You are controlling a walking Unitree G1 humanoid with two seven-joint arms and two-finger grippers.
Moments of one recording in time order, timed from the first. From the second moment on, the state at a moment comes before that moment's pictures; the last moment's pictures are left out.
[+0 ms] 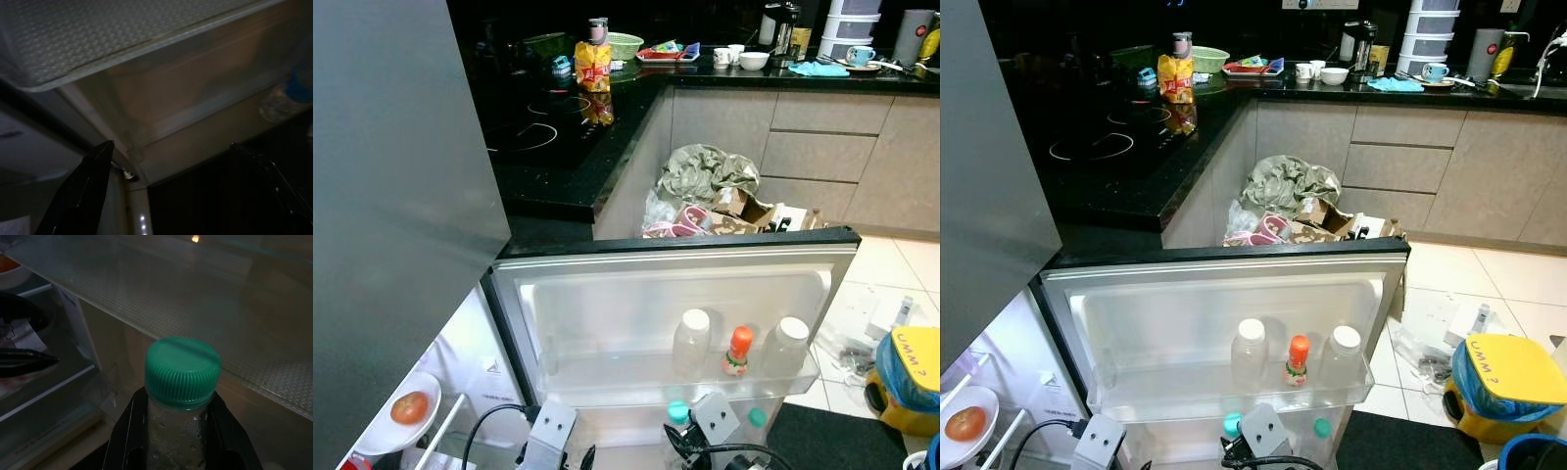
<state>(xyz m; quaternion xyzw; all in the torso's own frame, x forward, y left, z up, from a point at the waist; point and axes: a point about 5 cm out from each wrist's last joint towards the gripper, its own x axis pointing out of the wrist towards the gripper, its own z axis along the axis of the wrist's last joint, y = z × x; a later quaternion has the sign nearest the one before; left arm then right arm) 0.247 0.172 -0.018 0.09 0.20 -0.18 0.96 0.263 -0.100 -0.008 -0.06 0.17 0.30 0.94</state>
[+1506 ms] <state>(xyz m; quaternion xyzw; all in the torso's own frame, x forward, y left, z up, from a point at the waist) 0.238 0.162 -0.014 0.09 0.19 -0.26 0.94 0.259 -0.102 0.007 -0.10 0.06 0.30 0.95</state>
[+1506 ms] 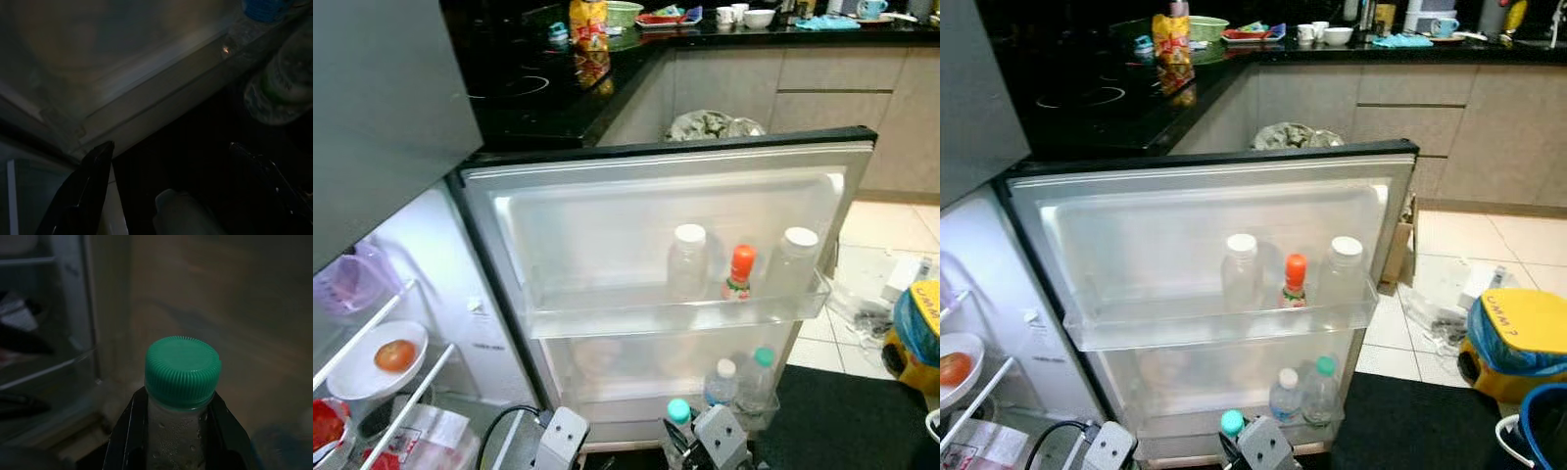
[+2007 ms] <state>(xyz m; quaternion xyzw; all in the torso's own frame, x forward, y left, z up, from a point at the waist) 0.241 0.158 -0.007 0.10 0.17 -0.27 0.94 0.291 -0.110 0.048 -0.10 -0.03 0.27 0.96</state>
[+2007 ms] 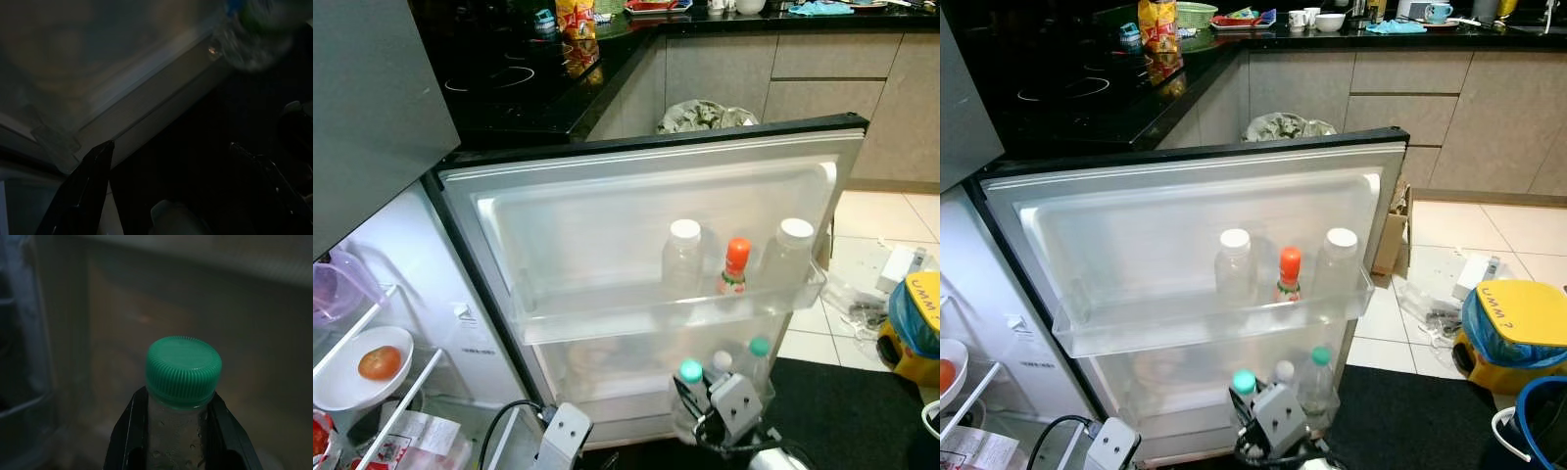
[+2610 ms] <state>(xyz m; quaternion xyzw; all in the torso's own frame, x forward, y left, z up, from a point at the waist) 0.243 0.154 0.008 0.10 0.14 -0.30 0.94 0.310 -0.105 0.083 -0.09 -0.11 0.24 0.96</state>
